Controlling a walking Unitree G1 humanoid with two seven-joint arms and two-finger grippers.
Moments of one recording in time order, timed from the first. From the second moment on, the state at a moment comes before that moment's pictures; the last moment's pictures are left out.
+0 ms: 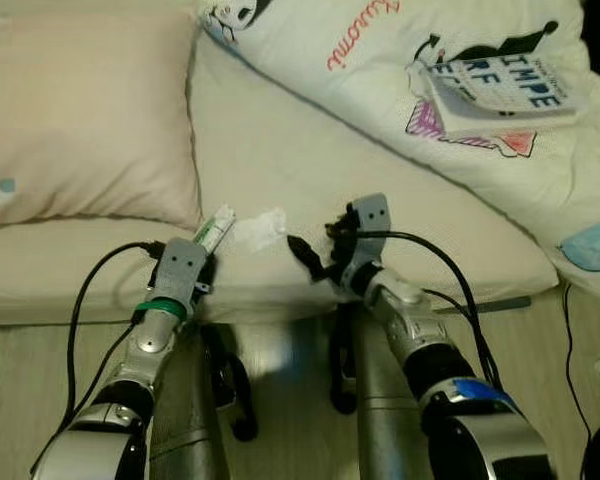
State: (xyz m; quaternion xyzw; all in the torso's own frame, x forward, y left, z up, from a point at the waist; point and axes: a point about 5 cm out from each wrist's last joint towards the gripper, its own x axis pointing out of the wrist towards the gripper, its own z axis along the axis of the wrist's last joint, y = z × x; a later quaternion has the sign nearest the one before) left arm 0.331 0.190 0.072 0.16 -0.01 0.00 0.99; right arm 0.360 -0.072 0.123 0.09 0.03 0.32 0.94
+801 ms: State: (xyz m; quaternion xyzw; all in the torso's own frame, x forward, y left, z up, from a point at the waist) left arm 0.277 0.264 0.067 0.17 -0.04 0.11 0.98; right arm 0.381 -0.027 0.167 0.03 0.01 0.35 0.94
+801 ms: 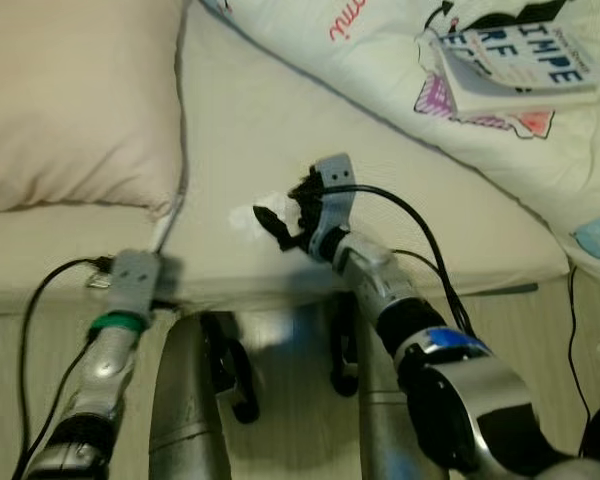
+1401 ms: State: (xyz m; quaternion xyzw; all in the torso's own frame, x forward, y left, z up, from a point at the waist) left arm 0.245 0.270 0.077 0.18 -0.05 0.12 0.98; right arm 0.379 -0.018 0.150 -0.02 0.06 0.29 0.95
